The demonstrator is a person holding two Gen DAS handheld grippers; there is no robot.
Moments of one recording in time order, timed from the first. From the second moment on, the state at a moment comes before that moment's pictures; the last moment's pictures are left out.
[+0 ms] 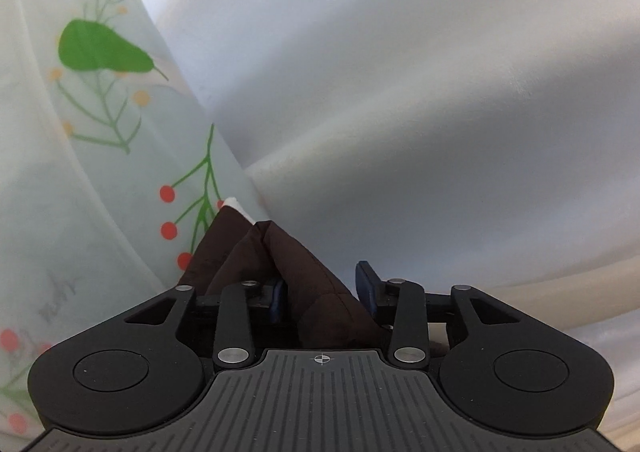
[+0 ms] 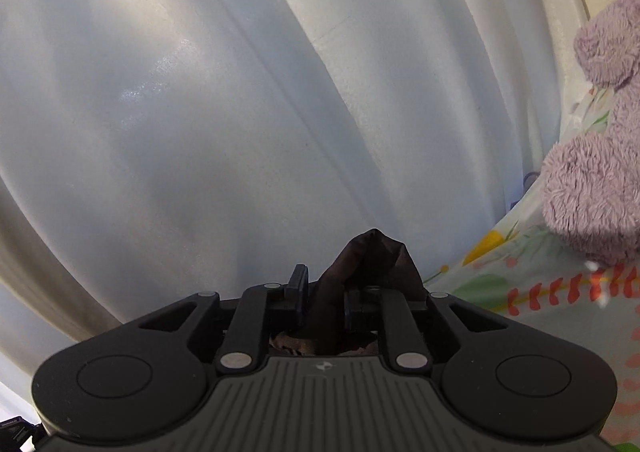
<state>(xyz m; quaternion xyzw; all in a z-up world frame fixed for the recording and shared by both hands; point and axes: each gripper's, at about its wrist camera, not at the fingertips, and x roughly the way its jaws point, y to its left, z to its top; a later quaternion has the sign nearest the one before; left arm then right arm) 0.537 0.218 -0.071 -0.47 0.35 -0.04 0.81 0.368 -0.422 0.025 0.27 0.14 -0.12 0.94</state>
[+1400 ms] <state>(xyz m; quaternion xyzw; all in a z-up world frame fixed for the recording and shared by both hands) 0.532 0.083 -0.083 0.01 0.29 0.02 0.96 0.455 -0.348 -0.041 0.08 0.23 -0.07 0.97</state>
